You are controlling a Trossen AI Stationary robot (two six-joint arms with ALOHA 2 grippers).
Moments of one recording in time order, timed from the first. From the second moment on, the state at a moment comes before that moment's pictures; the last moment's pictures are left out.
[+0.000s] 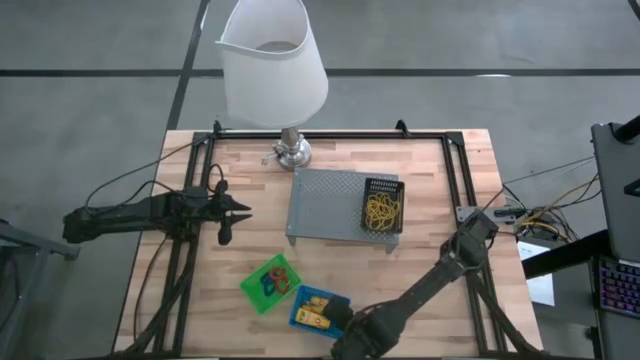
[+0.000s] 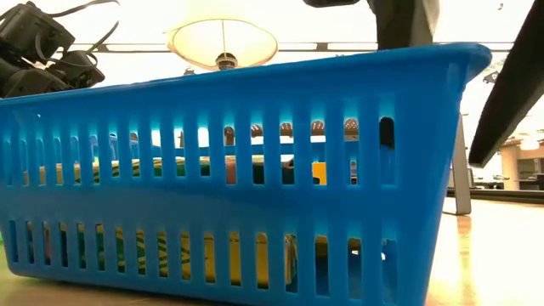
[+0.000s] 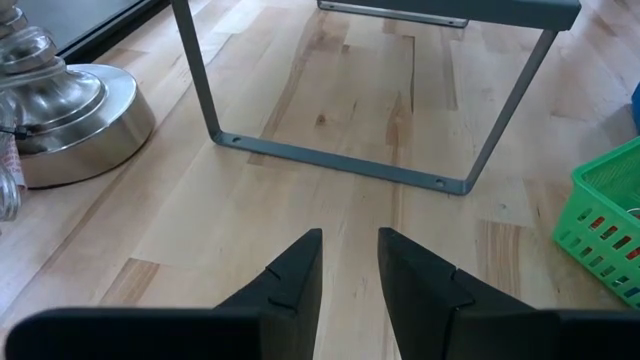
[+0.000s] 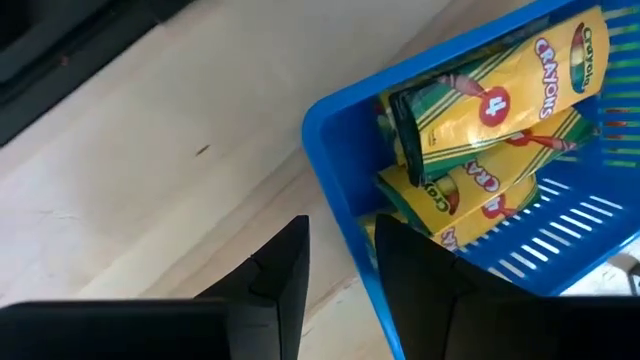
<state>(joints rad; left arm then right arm) 0.15 0.19 0.12 -0.44 -0.03 -0.03 0.68 2.31 1.97 -1.02 0.26 -0.23</state>
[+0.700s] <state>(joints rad) 0.15 0.19 0.12 -0.44 -0.03 -0.03 0.64 2.32 1.97 -1.01 0.28 -0.14</state>
